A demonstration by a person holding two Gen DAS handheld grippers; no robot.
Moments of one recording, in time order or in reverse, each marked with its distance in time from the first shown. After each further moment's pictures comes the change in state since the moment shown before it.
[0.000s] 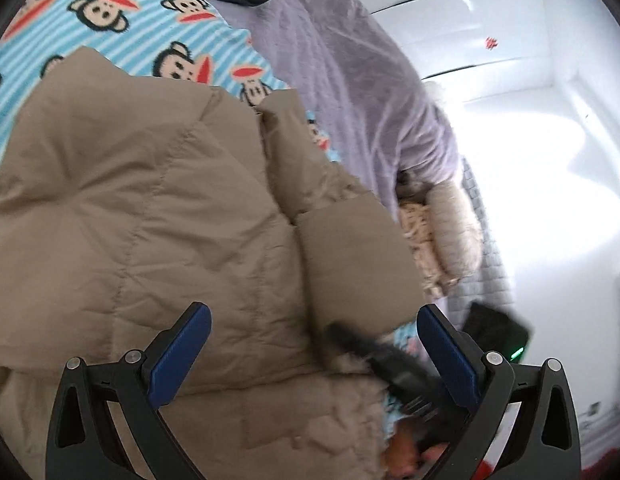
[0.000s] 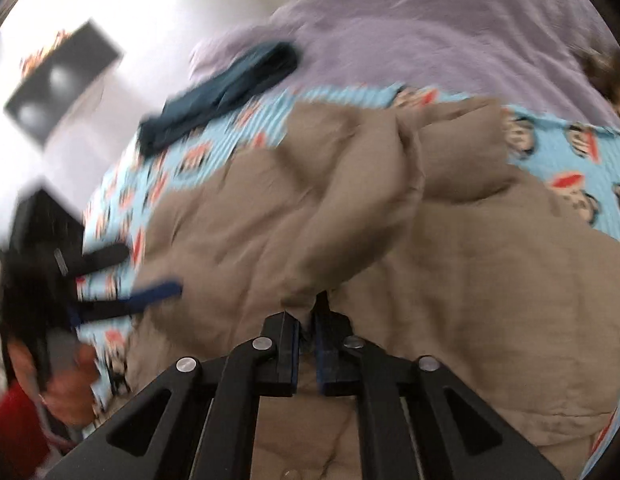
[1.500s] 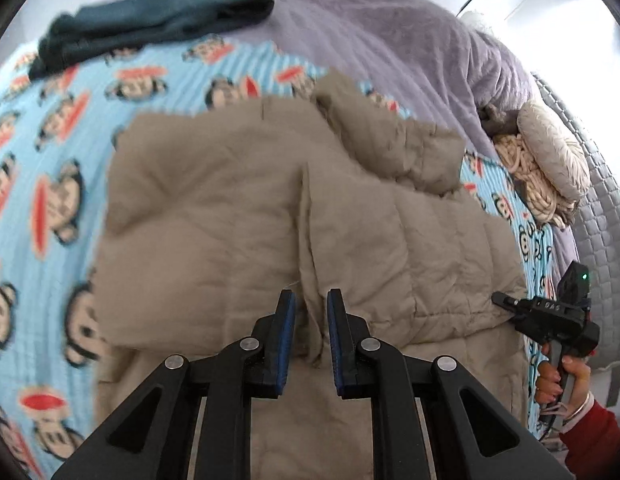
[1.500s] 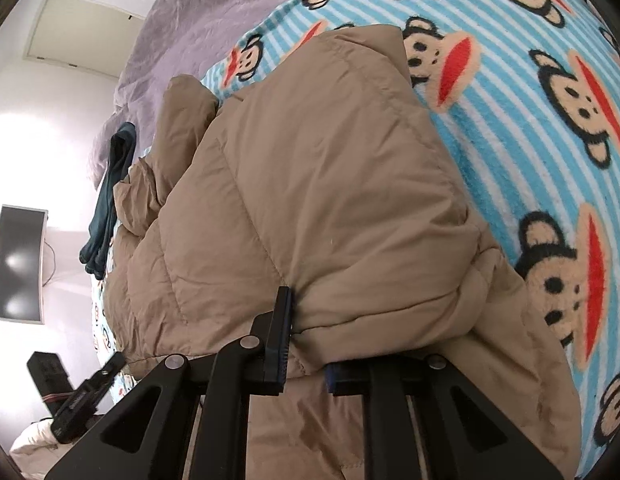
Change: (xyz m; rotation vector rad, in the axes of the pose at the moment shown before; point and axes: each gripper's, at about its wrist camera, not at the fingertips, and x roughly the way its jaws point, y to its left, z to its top) left arm -0.020 -0.032 -0.030 0.334 0.014 0.535; right arm -0.049 -0.208 -0.095 0.693 -0.016 0.039
